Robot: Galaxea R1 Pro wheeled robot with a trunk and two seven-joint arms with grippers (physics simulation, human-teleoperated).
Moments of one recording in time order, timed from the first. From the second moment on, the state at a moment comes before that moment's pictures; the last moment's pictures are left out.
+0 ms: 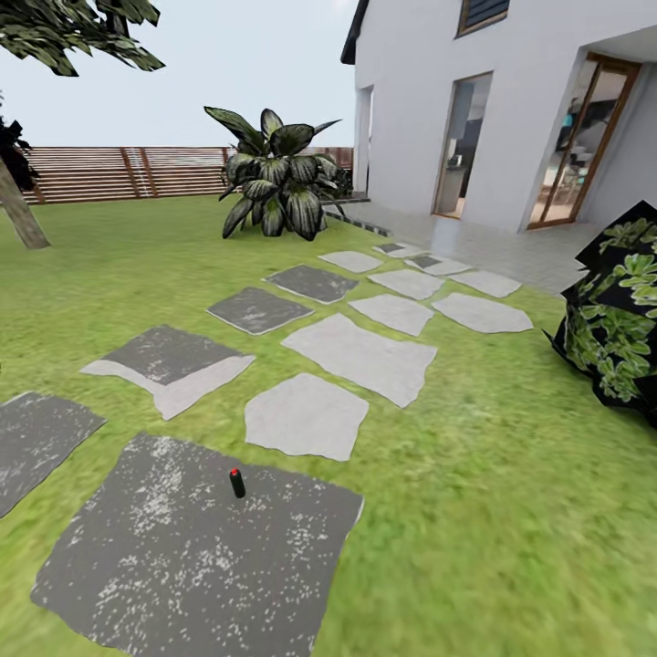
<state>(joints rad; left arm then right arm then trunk) -0.18 0.07 0.20 -0.33 0.01 -0.22 0.00 -0.04 -0.03 0.00 -0.45 0.07 -0.23 0.00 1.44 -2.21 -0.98</state>
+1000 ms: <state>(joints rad) -0.18 0.07 0.20 -0.33 0.01 -0.22 0.00 -0.04 -0.03 0.00 -0.45 0.07 -0.23 0.00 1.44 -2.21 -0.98</state>
